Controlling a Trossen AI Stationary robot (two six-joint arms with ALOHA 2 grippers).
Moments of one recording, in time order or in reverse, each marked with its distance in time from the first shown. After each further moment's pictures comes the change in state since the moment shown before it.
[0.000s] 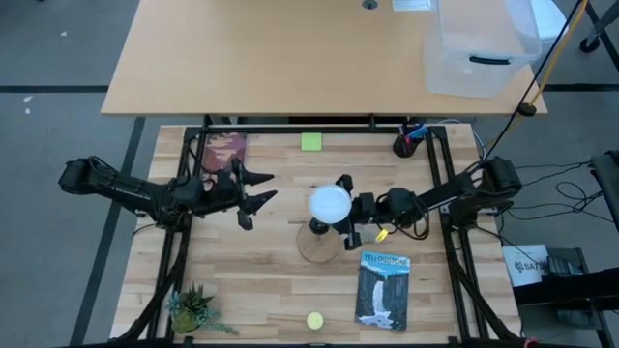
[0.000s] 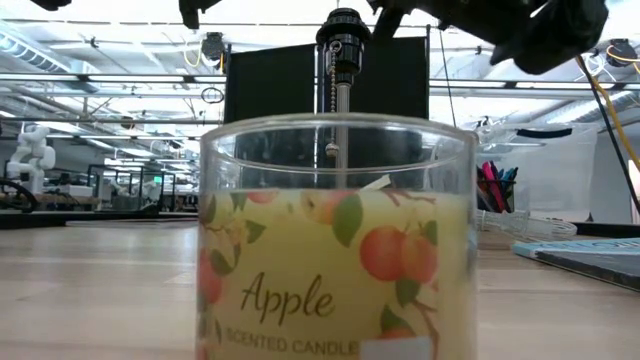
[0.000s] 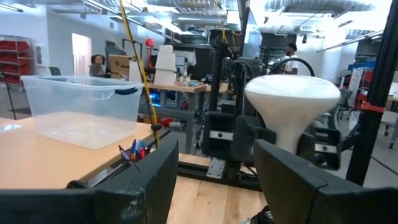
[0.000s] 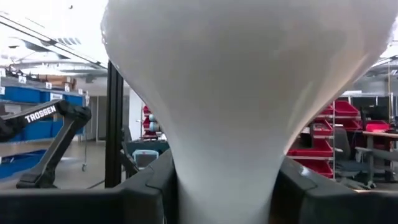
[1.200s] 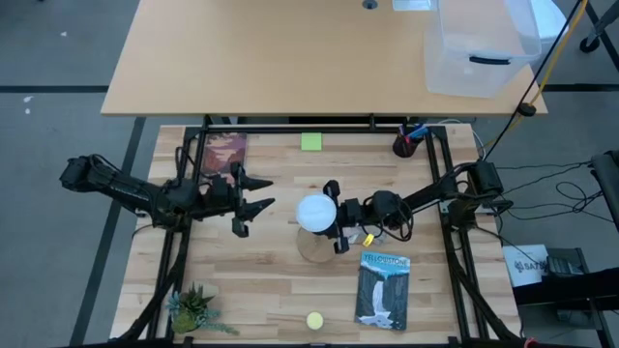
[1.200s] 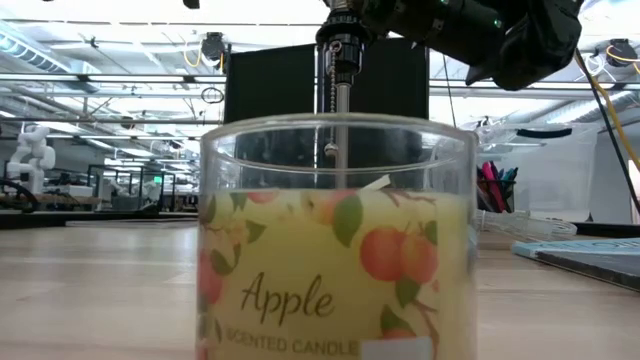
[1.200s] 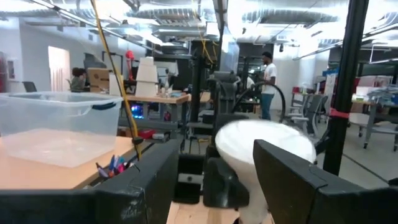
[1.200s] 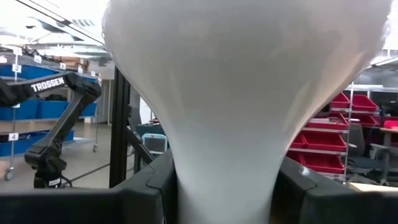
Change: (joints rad) left arm -0.058 0.000 0.031 0.023 0.025 0.045; right arm -0.024 0.137 0.063 0.020 -0.078 -0.029
